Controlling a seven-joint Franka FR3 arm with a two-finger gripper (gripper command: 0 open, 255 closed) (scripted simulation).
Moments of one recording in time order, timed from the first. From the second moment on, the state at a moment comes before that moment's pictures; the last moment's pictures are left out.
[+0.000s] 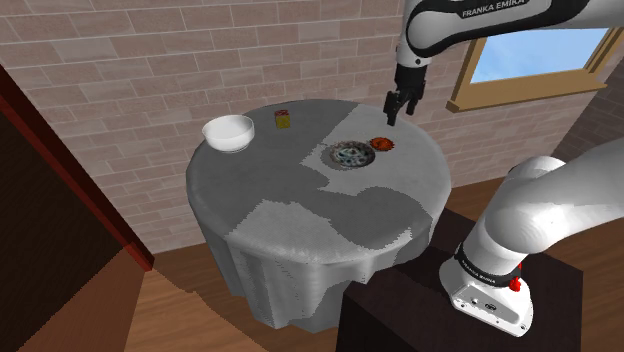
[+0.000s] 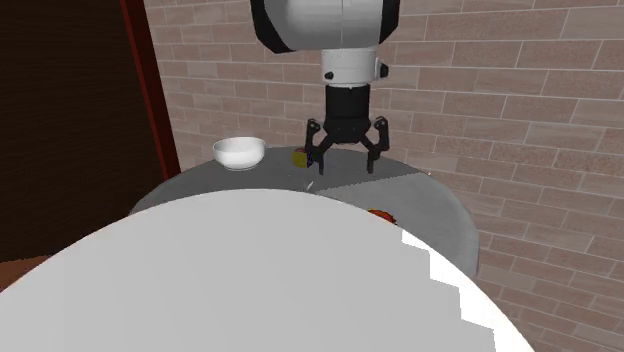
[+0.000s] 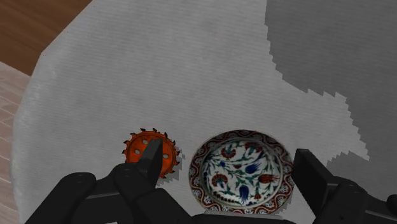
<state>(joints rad) -0.09 -0.60 -0.25 -2.46 -0.18 1.88 -0.07</state>
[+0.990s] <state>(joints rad) -0.13 -0.16 -0.56 -2.35 -0.02 2.17 -0.37</state>
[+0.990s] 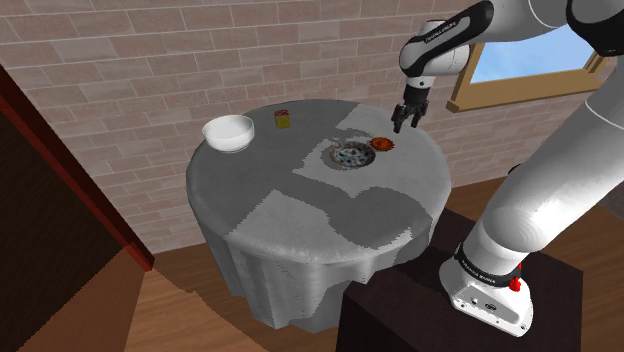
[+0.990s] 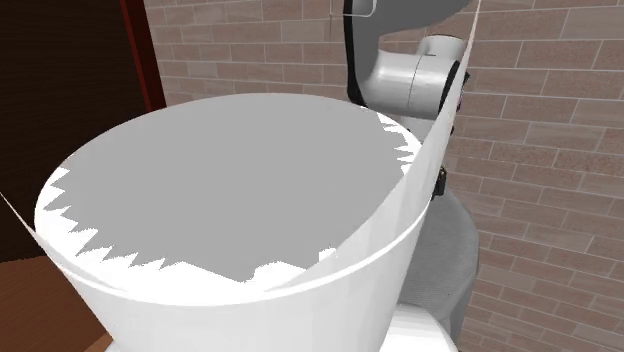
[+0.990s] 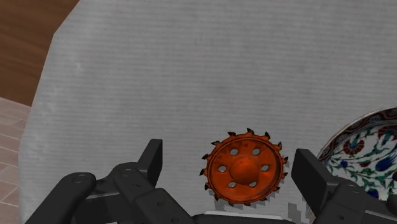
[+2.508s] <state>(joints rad) -0.12 -0.10 -0.58 -2.39 0.02 2.27 -0.41</state>
